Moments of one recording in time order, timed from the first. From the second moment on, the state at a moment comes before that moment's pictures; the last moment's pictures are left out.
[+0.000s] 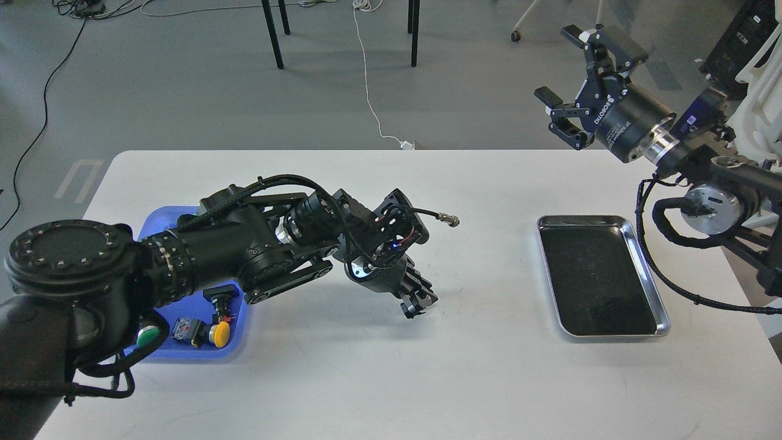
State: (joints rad) left arm -1.13 -0.04 0.02 -0.77 1.93 -0.49 -0.49; right arm 1.03 -0.66 0.17 1.08 -0.06 0.25 0.49
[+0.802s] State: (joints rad) left arm -1.15 0.16 -0.18 -0.78 1.38 -0.46 -0.49; right arm 1.01 -0.72 0.10 1.10 -0.15 0.27 0.49
